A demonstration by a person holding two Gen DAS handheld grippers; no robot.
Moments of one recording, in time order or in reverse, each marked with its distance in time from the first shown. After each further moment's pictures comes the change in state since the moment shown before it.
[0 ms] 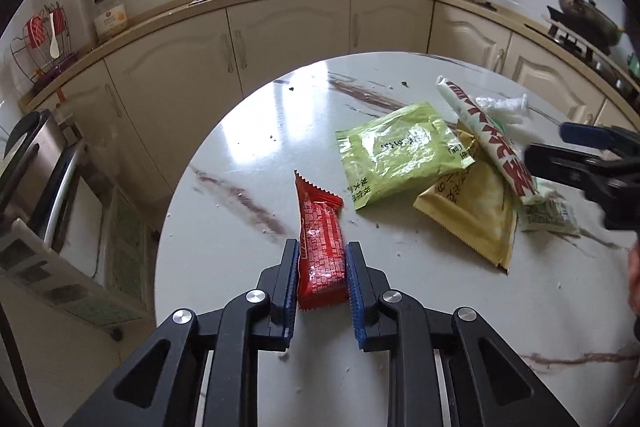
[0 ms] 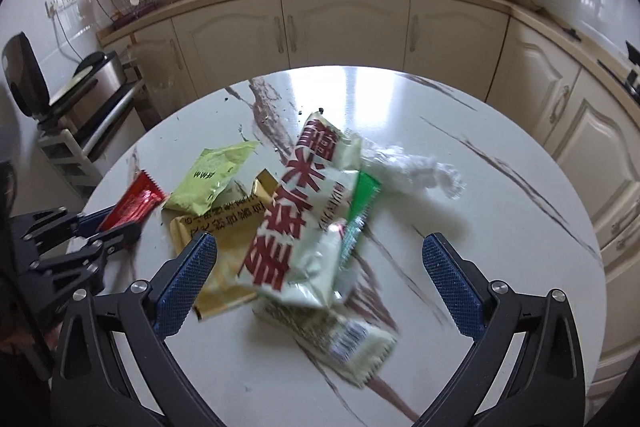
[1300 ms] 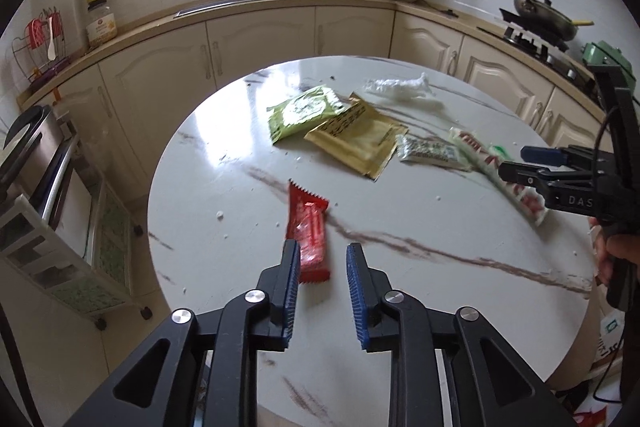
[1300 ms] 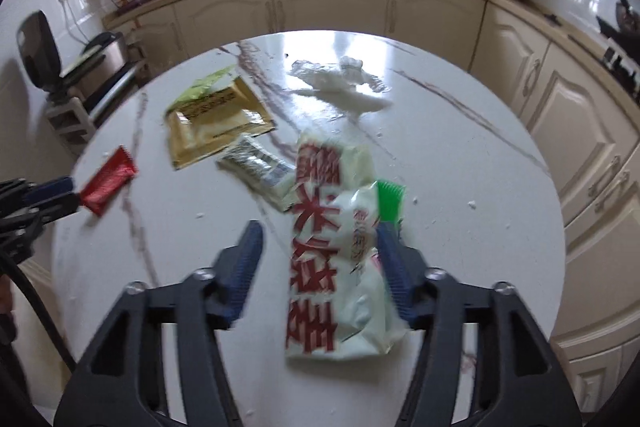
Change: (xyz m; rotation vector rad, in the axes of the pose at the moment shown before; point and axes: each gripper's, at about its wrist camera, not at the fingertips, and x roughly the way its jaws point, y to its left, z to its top) left arm -0.137 -0.035 -0.089 0.007 -0.033 -0.064; right arm -0.069 -0.051 -0.093 -0.005 0.021 -0.035
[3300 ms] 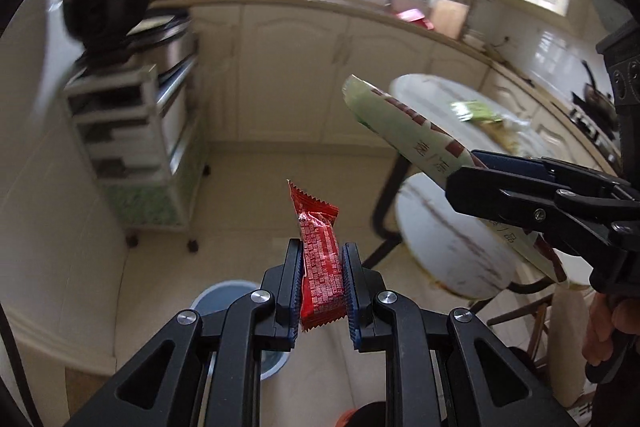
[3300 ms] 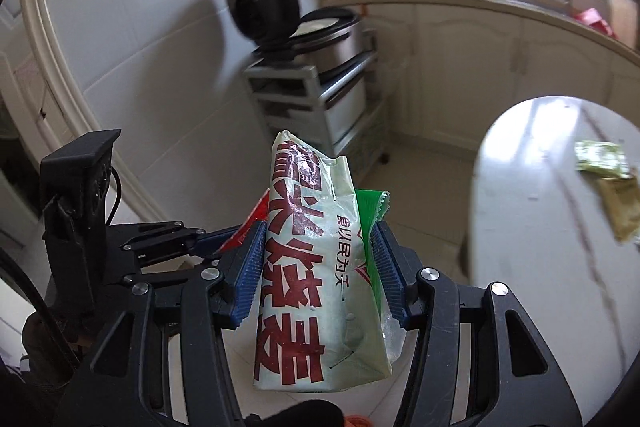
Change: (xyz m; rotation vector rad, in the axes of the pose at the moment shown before) left arm -0.100 0.216 -0.176 -0.348 -0.067 0.093; right arm -0.027 0.374 -0.011 -0.322 -0.047 0.590
